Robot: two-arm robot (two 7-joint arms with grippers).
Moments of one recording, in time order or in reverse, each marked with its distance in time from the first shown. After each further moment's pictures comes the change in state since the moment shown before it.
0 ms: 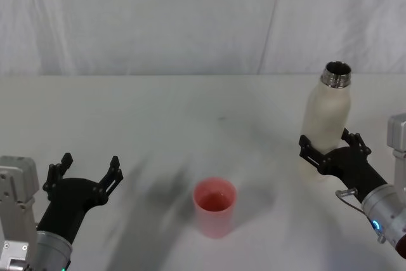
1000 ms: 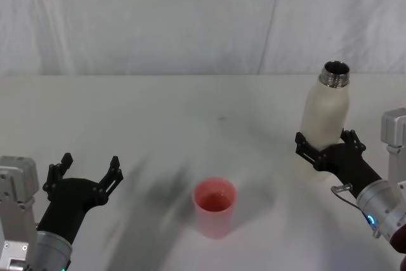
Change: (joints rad) left arm 0.000 0.000 0.000 0.000 0.000 0.000 0.000; right arm 0.039 -0.010 -0.010 0.046 -0.001 -0.007 0.008
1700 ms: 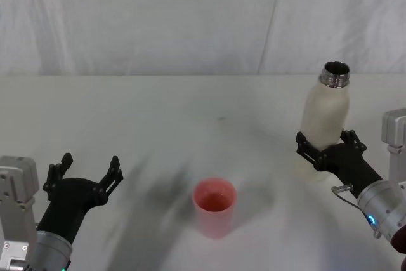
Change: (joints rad) left arm 0.000 0.000 0.000 0.000 0.000 0.000 0.000; right arm -0.003 0.001 0.001 -0.004 0.001 0.001 0.001
